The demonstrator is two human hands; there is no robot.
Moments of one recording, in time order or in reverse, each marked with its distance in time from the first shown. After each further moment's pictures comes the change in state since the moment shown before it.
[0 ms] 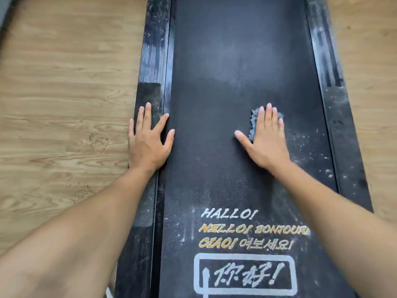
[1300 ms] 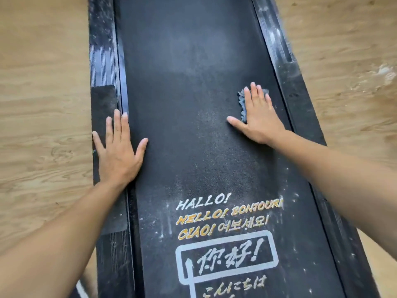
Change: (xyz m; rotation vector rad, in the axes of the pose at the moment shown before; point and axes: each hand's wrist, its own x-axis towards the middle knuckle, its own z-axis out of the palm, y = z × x) left_hand -0.022 0.013 0.006 0.073 -0.075 0.116; right_hand 0.005 0.088 -0.026 -0.021 -0.045 -0.029
